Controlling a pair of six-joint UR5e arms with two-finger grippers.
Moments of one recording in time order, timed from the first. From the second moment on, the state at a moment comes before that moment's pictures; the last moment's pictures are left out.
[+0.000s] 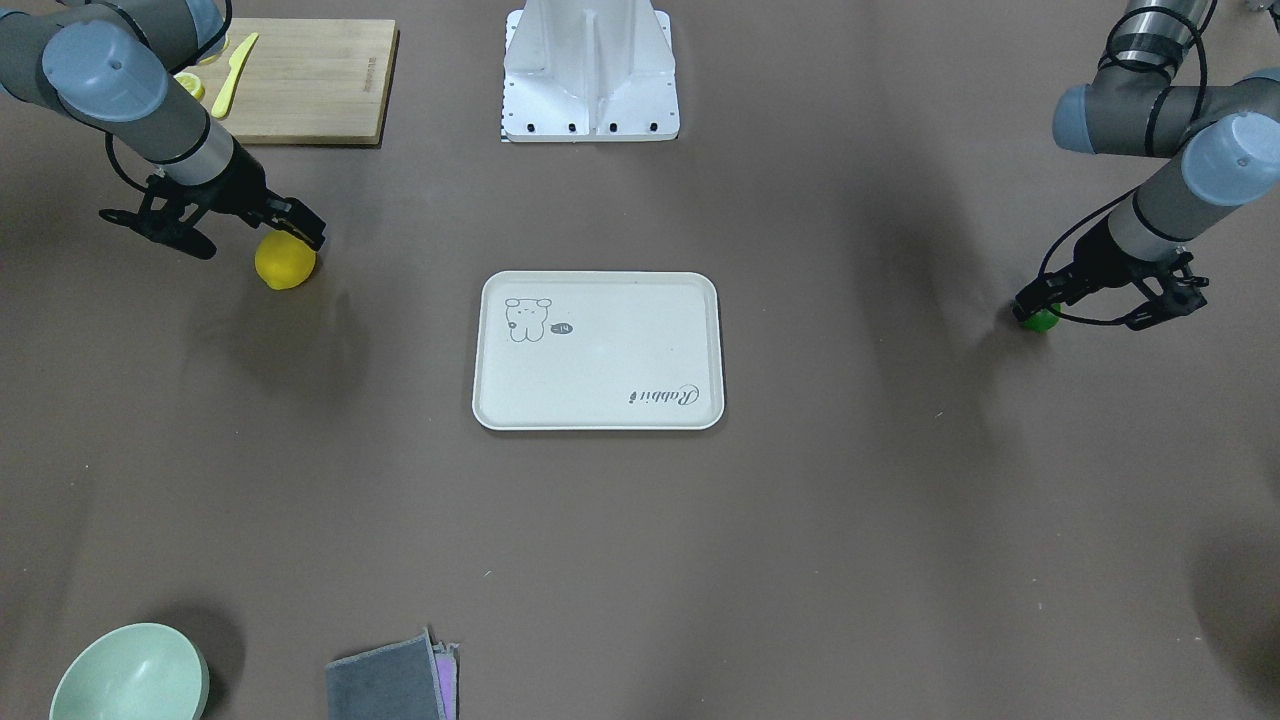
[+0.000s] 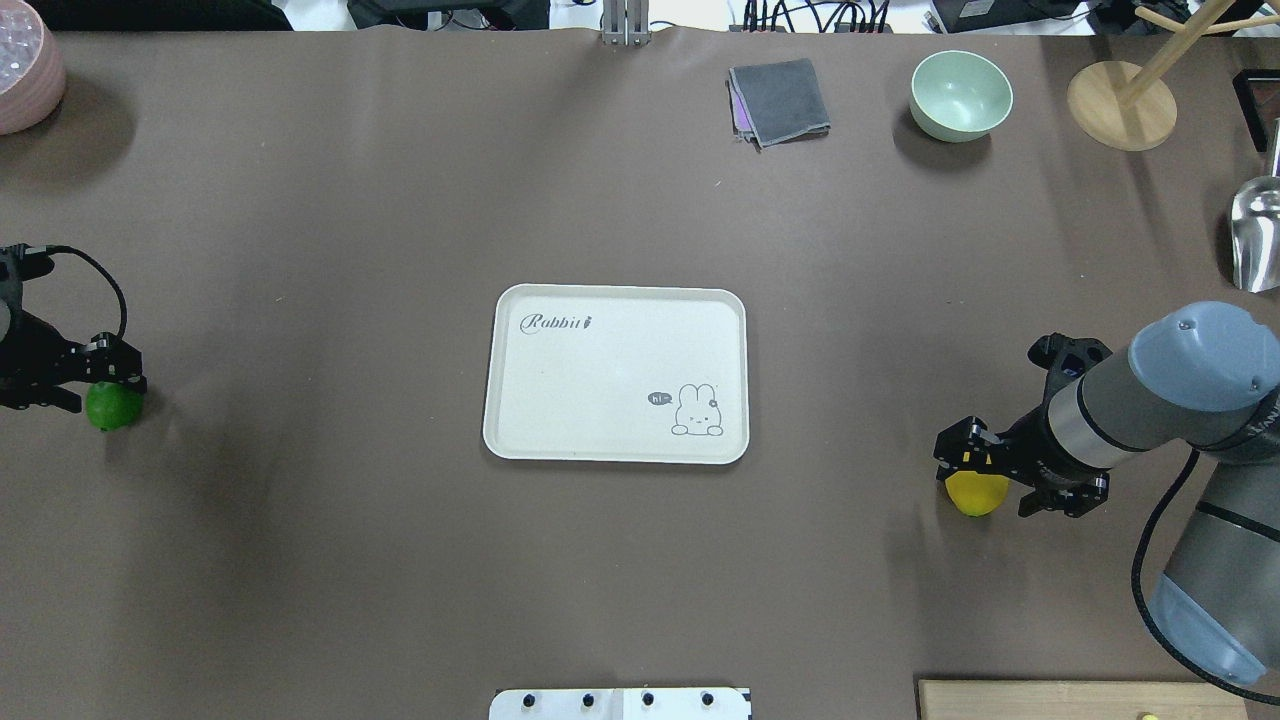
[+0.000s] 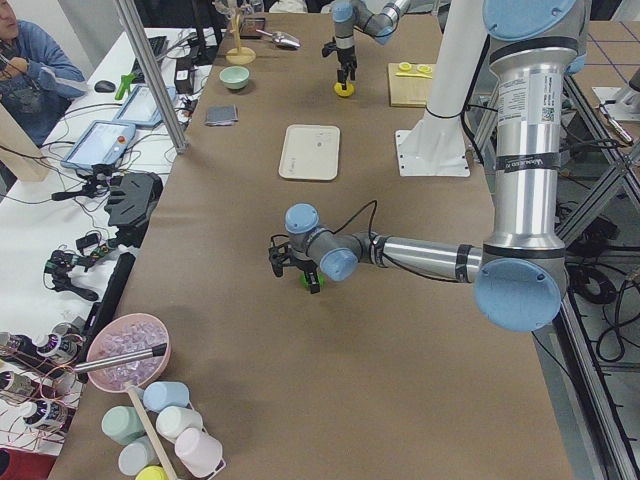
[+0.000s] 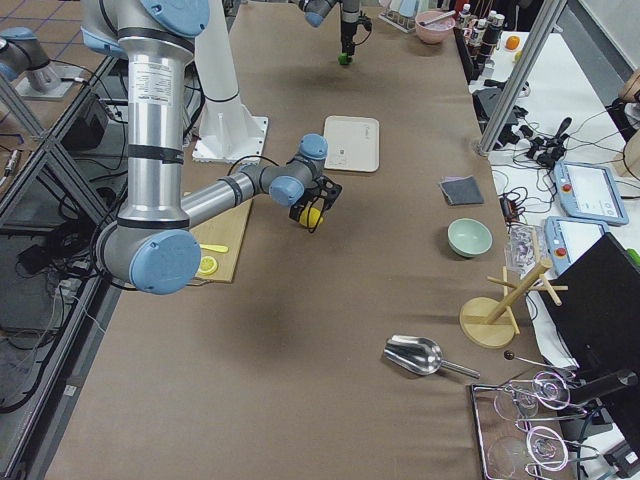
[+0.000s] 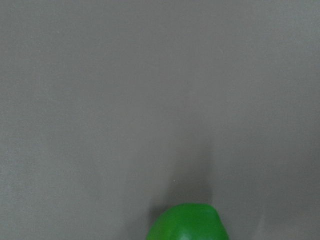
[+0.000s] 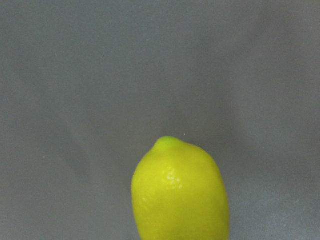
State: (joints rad) left arm -0.94 -1.53 -1.61 -2.14 -2.22 -1.12; right arm 0.61 -1.63 1.95 -1.19 2.14 1.55
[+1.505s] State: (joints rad) left arm -1.24 -1.58 -1.93 -1.45 -2.41 -0.64; right arm 0.63 -1.62 1.94 -1.19 2.10 1.47
